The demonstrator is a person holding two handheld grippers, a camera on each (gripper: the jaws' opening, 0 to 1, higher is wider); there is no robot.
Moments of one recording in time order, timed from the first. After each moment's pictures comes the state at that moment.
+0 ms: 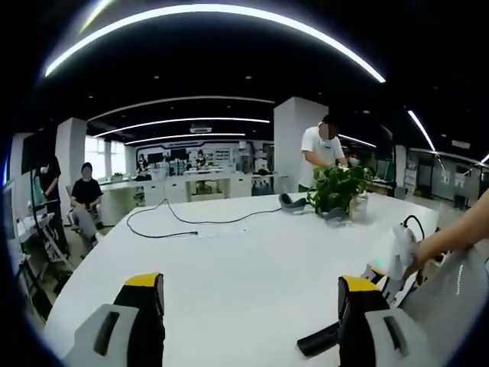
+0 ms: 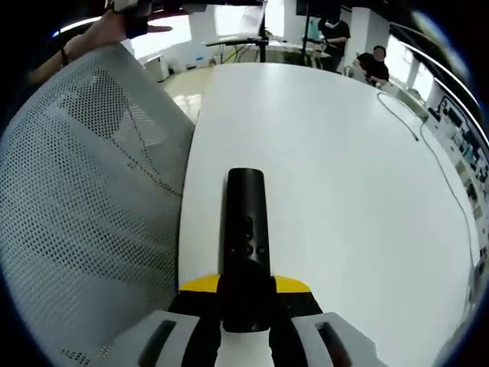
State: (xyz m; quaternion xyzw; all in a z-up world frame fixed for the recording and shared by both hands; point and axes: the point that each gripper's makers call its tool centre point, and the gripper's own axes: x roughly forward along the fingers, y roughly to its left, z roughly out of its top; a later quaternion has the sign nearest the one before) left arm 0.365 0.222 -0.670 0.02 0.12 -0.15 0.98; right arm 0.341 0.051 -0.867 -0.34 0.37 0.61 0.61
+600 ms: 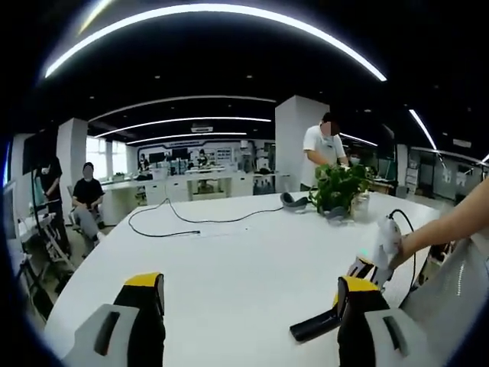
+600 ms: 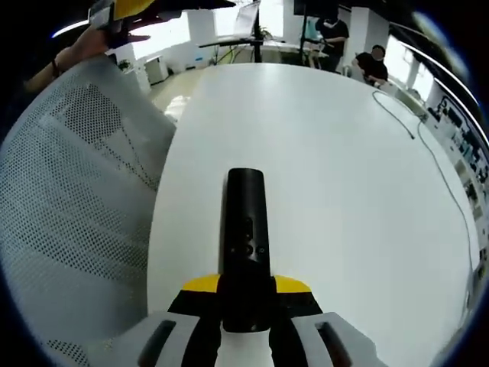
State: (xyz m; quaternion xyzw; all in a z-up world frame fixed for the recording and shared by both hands) left arm 0.365 0.225 -0.672 0.02 0.13 -0.15 0.98; right arm 0.377 0.052 -0.867 -0.33 0.37 0.61 0.61
